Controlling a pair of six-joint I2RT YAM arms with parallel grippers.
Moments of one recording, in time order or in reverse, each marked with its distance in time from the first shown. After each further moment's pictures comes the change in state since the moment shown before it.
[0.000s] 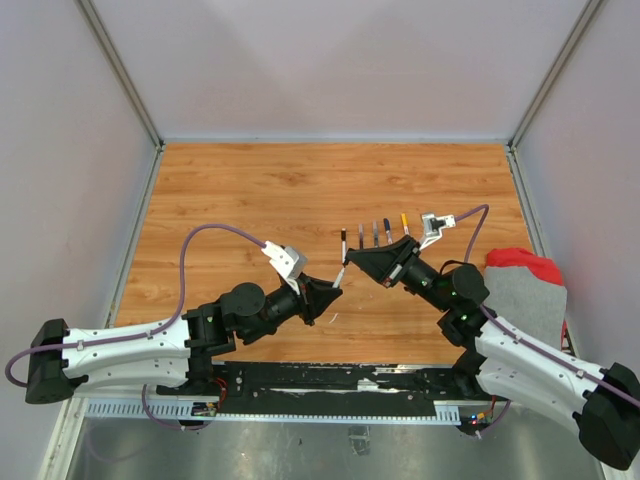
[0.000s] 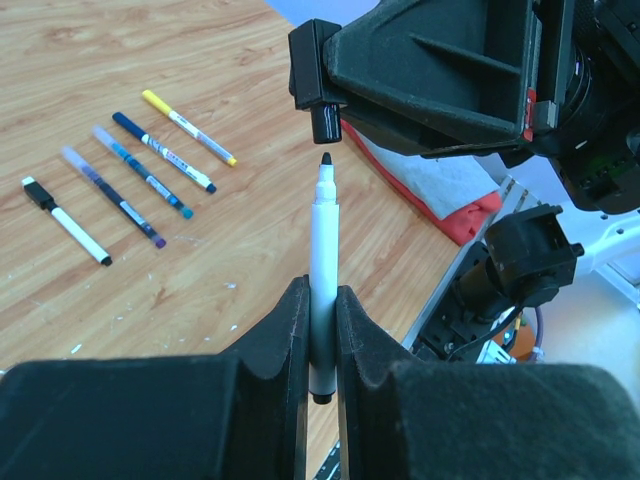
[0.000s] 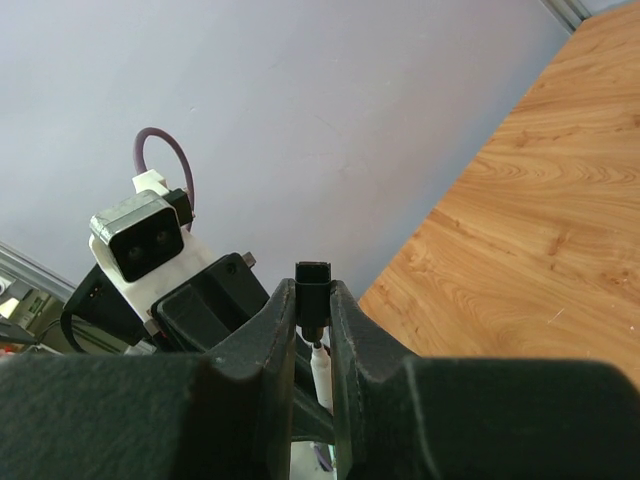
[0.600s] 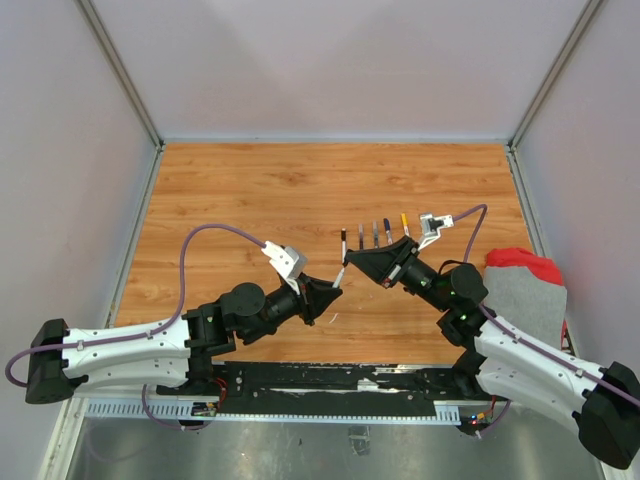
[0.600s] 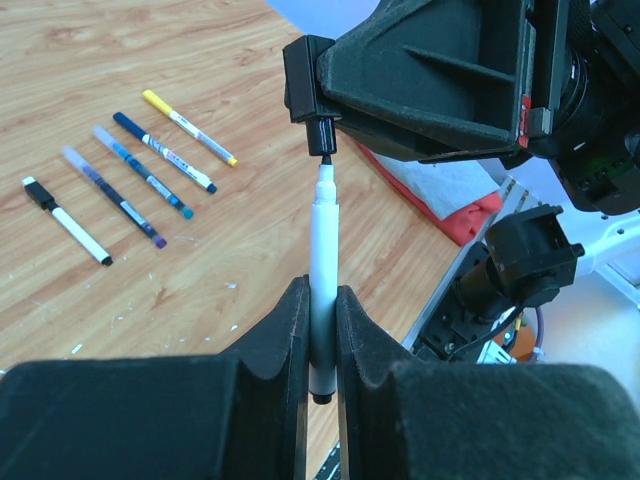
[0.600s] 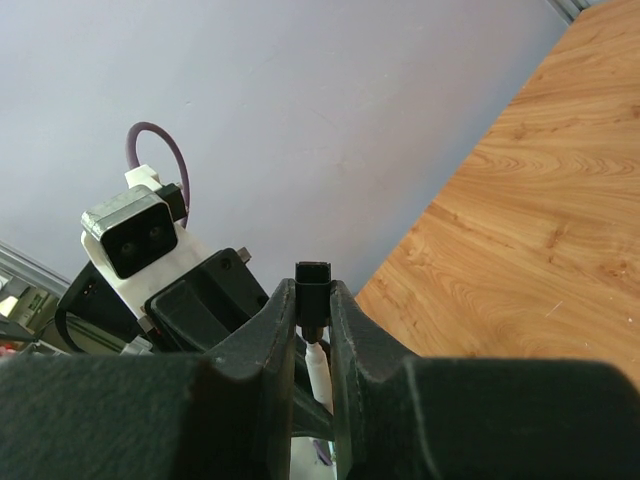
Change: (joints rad) left arm 0.000 0.000 0.000 0.000 -0.001 0.000; right arm 0.003 0.009 0.000 -0.004 -0.002 0.000
